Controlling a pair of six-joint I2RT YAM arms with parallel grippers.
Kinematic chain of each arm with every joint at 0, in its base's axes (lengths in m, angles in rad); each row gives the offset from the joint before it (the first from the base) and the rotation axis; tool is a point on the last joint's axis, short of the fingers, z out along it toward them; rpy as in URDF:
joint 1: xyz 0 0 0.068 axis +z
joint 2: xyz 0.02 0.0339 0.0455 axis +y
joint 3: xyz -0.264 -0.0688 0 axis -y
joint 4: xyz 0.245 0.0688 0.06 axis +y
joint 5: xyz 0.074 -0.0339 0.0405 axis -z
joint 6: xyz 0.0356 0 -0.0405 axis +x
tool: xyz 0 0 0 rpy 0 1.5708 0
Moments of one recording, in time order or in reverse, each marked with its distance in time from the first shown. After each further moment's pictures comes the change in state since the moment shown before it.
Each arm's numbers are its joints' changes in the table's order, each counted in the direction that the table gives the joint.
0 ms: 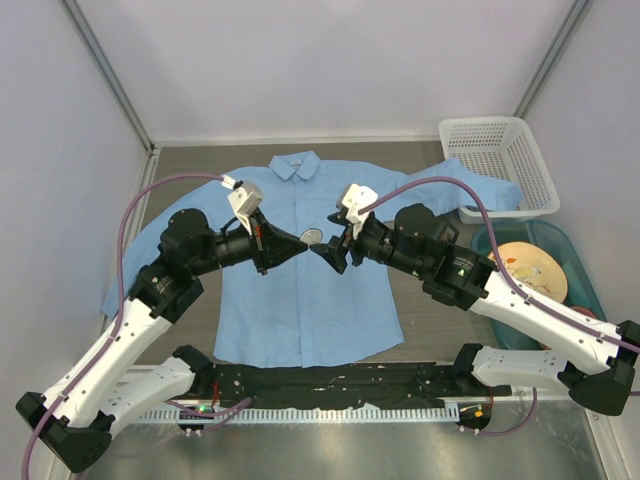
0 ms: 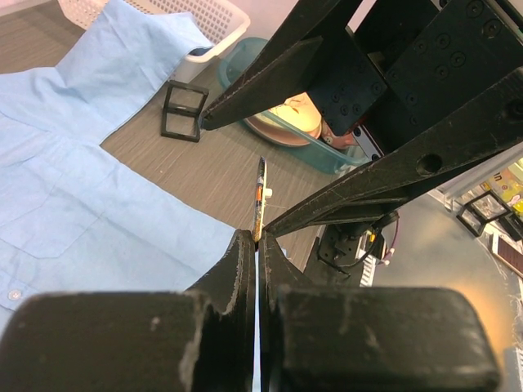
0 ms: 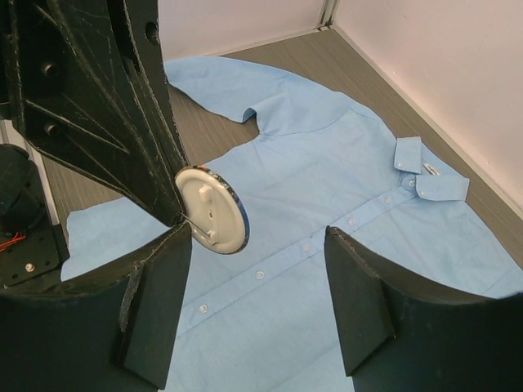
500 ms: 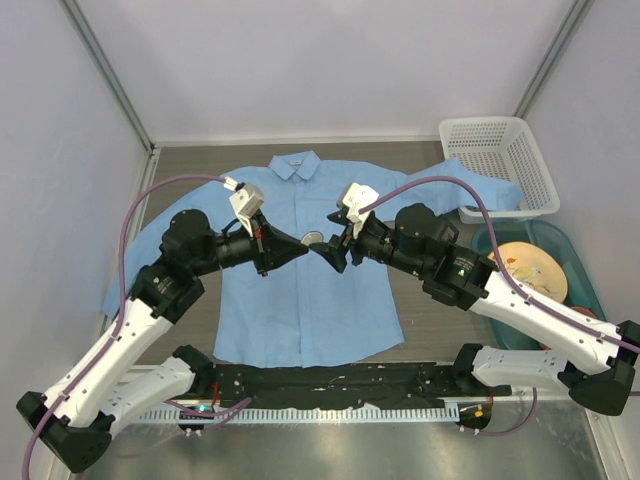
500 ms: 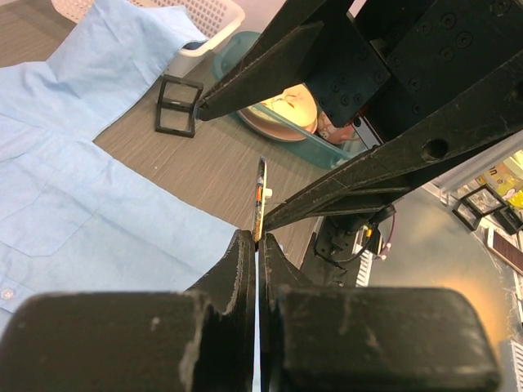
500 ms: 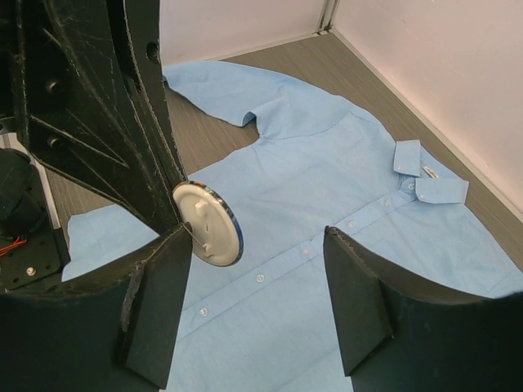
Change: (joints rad) left arm 0.000 -0.001 -0.012 -0.004 0.017 -0.001; right arm 0.000 0.000 0.002 -0.009 0.000 0.005
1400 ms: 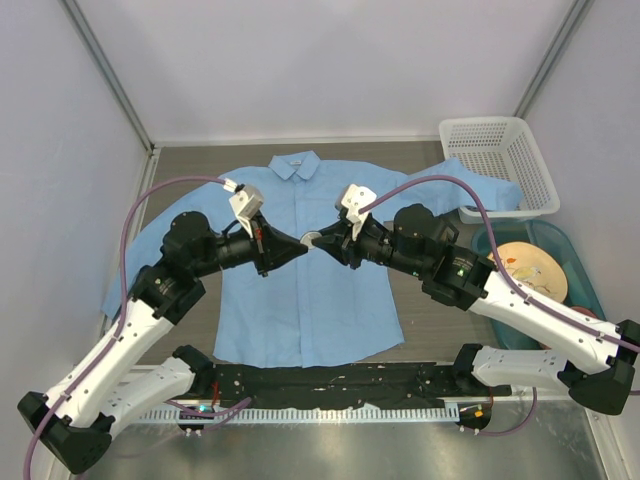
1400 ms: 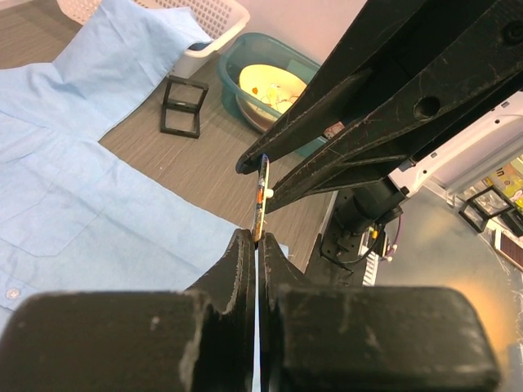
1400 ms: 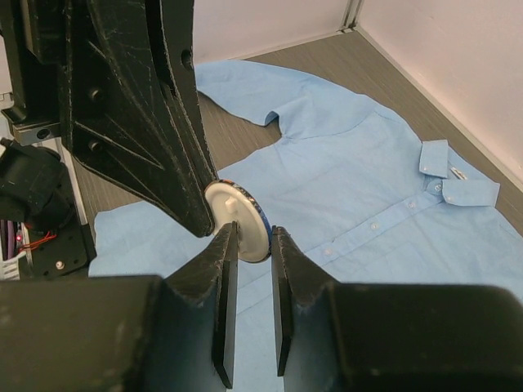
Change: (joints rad) left arm 0.002 -0.005 -0.027 -0.027 -0.003 0.003; right arm 0.006 0.003 0.001 0.004 -0.042 0.037
